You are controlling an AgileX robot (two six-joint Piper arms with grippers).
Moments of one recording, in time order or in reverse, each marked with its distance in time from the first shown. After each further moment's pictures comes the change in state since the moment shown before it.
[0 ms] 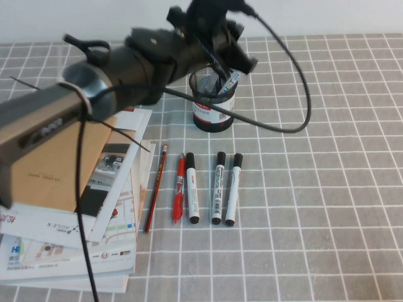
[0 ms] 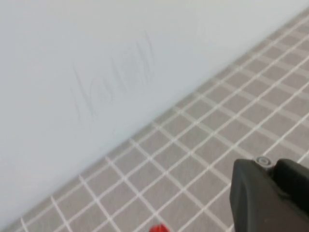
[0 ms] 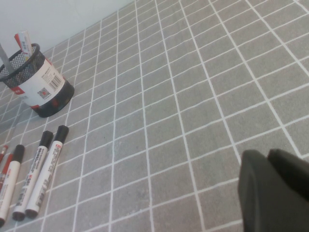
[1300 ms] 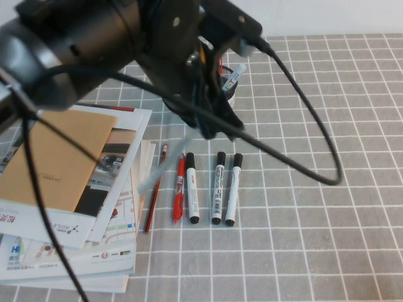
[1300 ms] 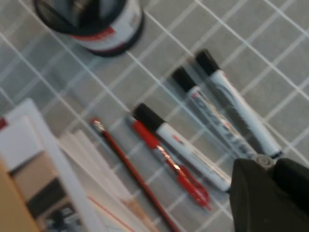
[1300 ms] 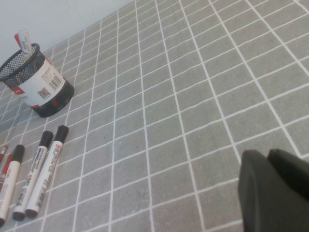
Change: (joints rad) right arm 0.000 0.000 0.000 0.000 0.000 0.000; left arm -0.181 -0.244 -0.107 1.444 1.132 -1.451
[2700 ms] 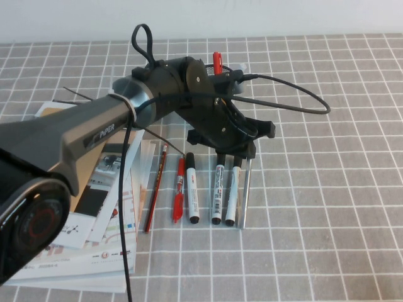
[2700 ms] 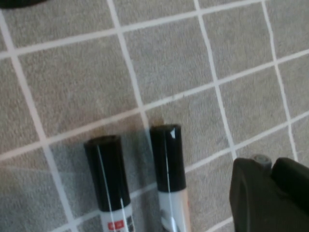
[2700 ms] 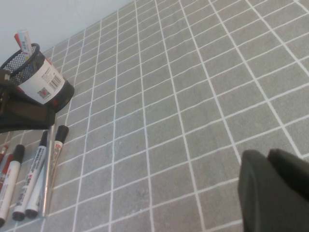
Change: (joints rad) right arm 0.000 0.000 0.000 0.000 0.000 0.000; left arm 0.158 0.442 -0.044 -0.592 -0.365 -0.175
